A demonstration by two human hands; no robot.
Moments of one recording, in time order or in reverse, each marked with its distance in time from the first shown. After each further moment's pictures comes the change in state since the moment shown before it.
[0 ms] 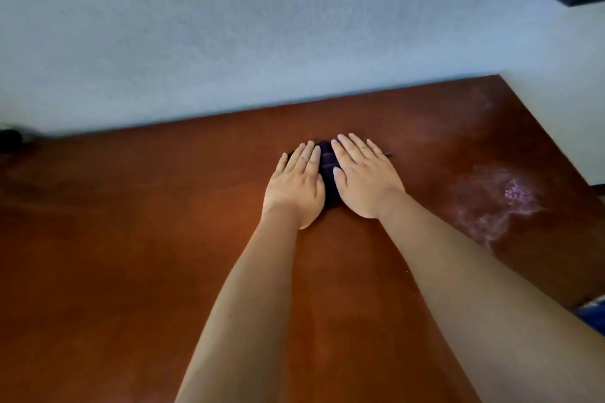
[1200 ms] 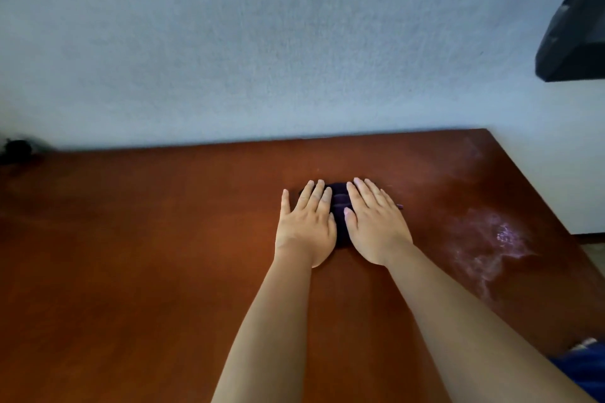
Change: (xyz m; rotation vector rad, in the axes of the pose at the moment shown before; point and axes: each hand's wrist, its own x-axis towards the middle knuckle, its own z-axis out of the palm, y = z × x) left_hand -0.012 0.007 0.004 0.025 -0.034 -0.013; right_hand -0.019 -0.007 0.000 0.037 -0.017 0.098
